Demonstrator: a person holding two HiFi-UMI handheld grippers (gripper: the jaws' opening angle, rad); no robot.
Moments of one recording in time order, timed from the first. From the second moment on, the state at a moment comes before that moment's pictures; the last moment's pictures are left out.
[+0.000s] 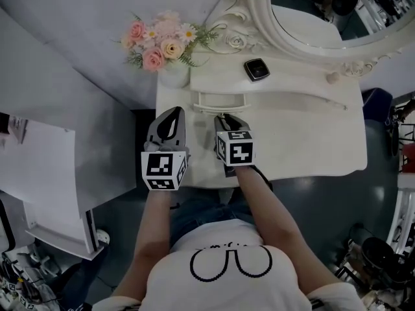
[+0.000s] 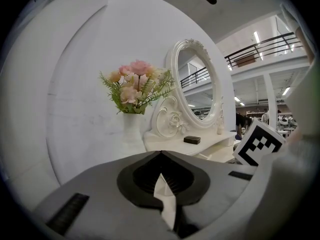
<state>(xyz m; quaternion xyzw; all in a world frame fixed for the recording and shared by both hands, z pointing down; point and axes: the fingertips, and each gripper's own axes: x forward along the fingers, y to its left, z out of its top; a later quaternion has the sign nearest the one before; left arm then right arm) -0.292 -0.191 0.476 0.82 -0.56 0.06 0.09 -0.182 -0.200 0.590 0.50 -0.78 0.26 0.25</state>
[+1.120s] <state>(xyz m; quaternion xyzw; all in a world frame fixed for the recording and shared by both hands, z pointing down) -0.282 -0.186 0.469 0.82 -0.56 0.05 0.12 -0.165 -0.162 0.569 0.50 -0.78 0.28 0.26</state>
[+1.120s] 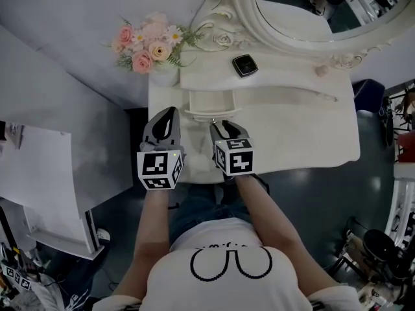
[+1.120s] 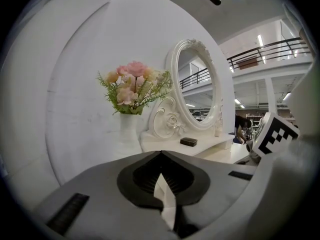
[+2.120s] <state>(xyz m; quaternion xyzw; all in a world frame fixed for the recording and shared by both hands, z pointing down) -0.244 -0.212 0.327 0.80 -0.59 0.02 -0.03 -0.089 -0.220 0.321 0.49 -0.87 0.00 0.11</state>
